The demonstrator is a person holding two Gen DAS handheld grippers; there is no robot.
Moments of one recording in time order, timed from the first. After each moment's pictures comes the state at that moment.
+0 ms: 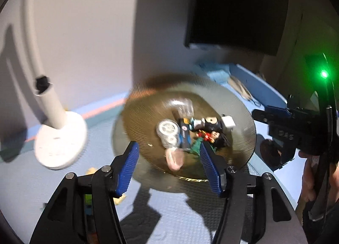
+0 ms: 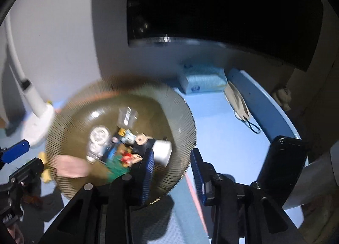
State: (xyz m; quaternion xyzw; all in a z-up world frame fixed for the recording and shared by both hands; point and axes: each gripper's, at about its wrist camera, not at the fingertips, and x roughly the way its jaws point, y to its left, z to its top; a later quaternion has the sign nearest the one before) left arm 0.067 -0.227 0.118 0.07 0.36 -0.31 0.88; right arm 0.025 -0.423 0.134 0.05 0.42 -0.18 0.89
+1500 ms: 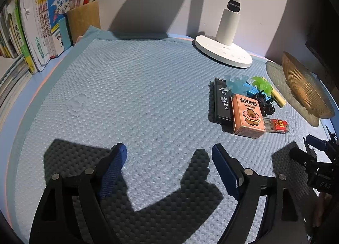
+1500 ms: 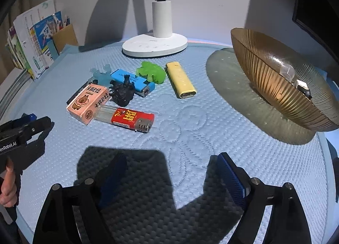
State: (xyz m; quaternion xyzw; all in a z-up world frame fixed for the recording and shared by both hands) left arm 0.011 0.049 0.008 -0.03 0.43 -0.05 0.90; right arm -0.001 -0.190 0.017 -0.01 0.46 0.05 0.89
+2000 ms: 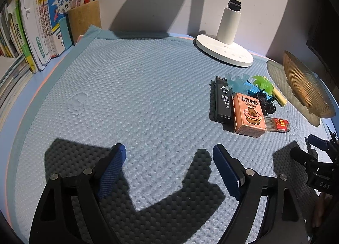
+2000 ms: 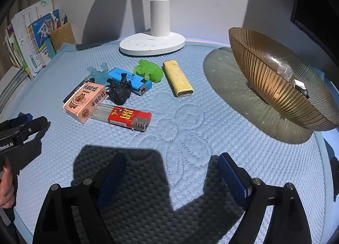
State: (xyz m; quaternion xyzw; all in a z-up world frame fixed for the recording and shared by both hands) left arm 0.010 0.050 0.007 -0.03 0.43 -0.05 0.90; right arm -0.003 -0.184 0.016 -0.02 0.46 0.03 0.89
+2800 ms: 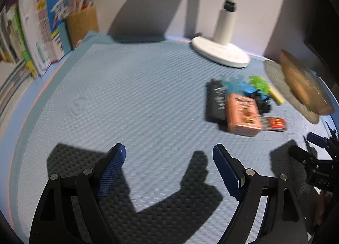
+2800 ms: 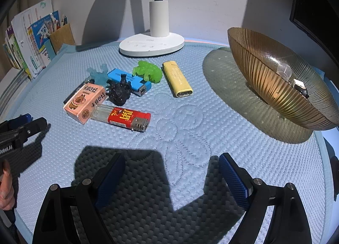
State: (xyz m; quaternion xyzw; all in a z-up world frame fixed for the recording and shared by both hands) left arm 0.002 0.036 0.017 -0.01 0.42 -0.06 0.91; right arm -0.006 -0.190 0.016 -0.01 0.45 0.03 0.89
